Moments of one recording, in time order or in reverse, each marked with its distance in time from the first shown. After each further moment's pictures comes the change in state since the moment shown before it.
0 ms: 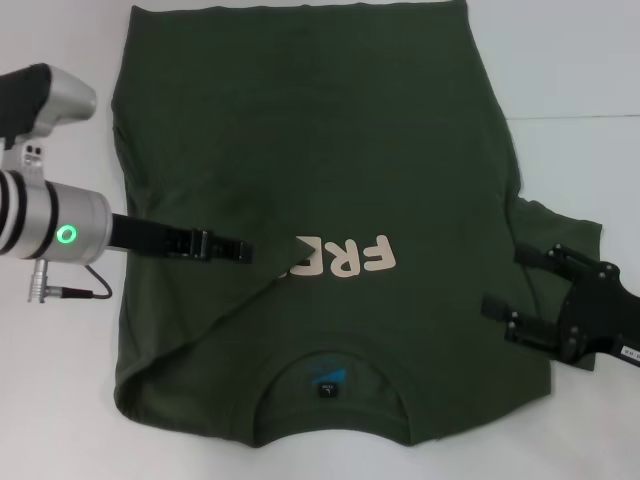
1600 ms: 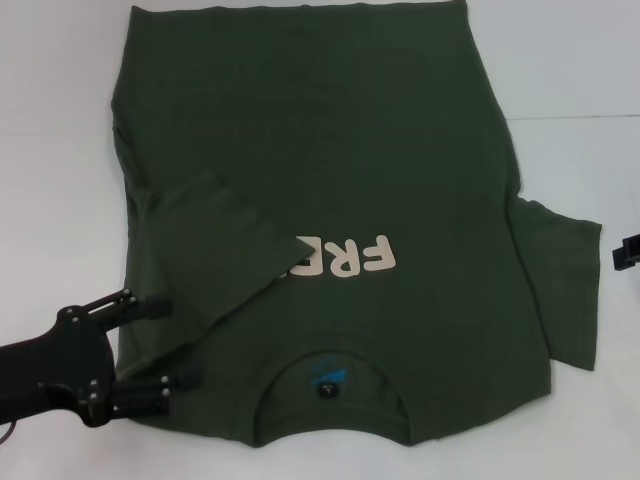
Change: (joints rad) left arm 0.455 0.014 -0.134 0.004 -0.583 0.516 1.073; right arm 0.315 -0.082 -0.152 -0.658 -0.908 -0.051 1.811
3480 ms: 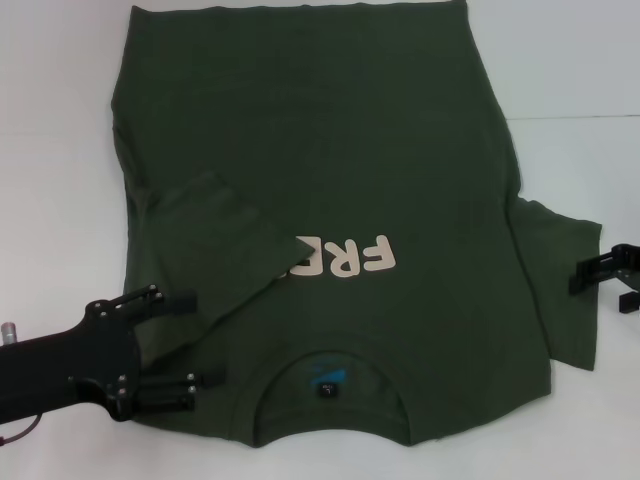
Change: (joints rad) left arm -0.039 -0.010 0.013 -0.042 0.020 -0.030 0.051; right arm 0.043 -0.027 -0.013 0.358 0.002 0.272 0.150
